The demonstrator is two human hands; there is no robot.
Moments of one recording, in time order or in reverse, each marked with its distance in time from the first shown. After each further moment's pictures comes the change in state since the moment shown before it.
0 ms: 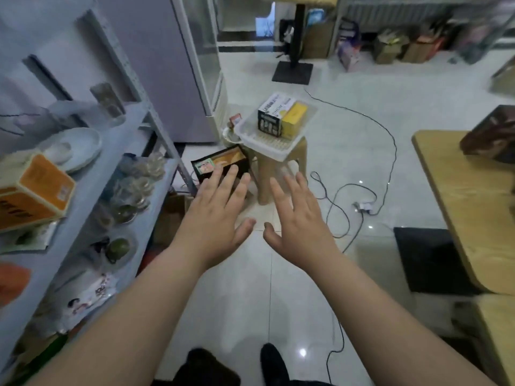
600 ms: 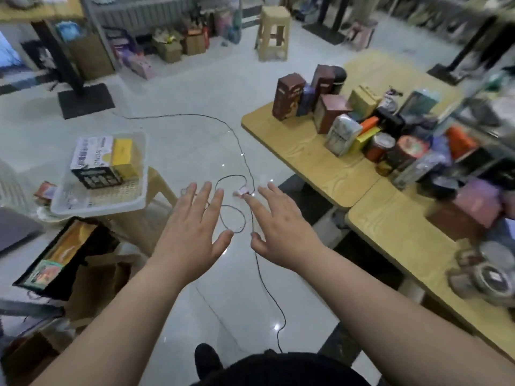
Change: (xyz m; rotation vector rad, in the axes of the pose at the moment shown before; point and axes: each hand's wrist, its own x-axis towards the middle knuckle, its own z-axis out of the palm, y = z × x) left_hand 0.181 0.079 0.058 -0.211 -0.062 0.688; right_hand -0.025 0.093 -0.061 -0.301 -0.026 0.609
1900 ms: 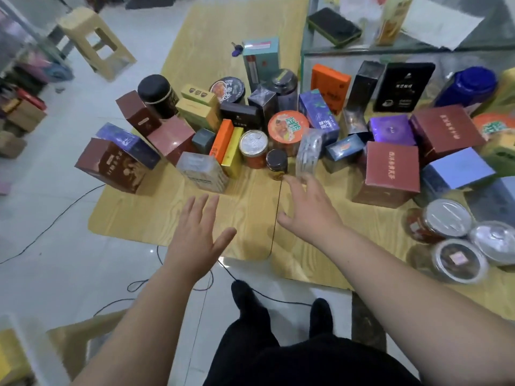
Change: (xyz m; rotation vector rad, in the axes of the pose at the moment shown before) left_hand 0.395 0.240 0.139 -0.060 -0.405 0.331; right_hand -0.033 0.430 -0.012 0.323 0.062 1.034
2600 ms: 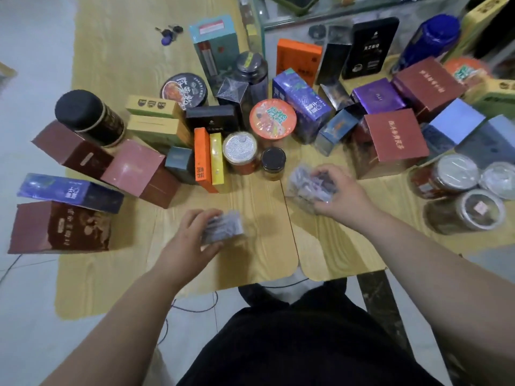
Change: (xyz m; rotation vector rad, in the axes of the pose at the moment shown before) left_hand 0.130 -0.109 0.000 -0.288 -0.274 0.367; right_hand 0.032 0.006 0.016 0.493 0.227 0.359
